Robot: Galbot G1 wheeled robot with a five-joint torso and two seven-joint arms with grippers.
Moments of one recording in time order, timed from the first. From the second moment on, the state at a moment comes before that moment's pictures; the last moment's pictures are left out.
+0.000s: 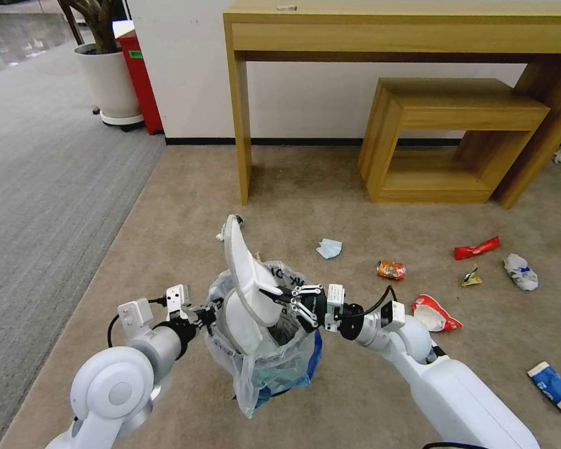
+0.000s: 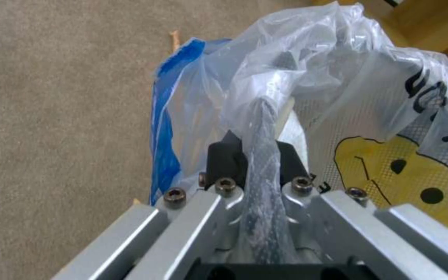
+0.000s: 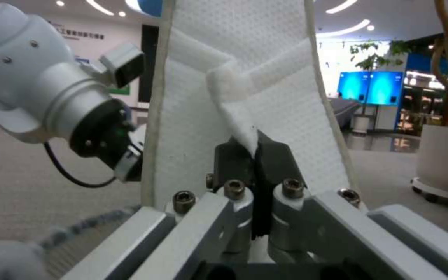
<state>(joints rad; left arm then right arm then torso) 1.37 -1.16 -0.48 -2.30 -1.18 0.74 -0.55 -0.99 1.05 0.09 1.72 0.67 0.31 -0.93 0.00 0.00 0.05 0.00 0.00</state>
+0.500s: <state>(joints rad) 1.40 -1.15 -0.50 -2.34 -1.19 0.74 -0.55 -1.00 1.03 0.11 1.72 0.66 0.31 -0.88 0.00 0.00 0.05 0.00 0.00</state>
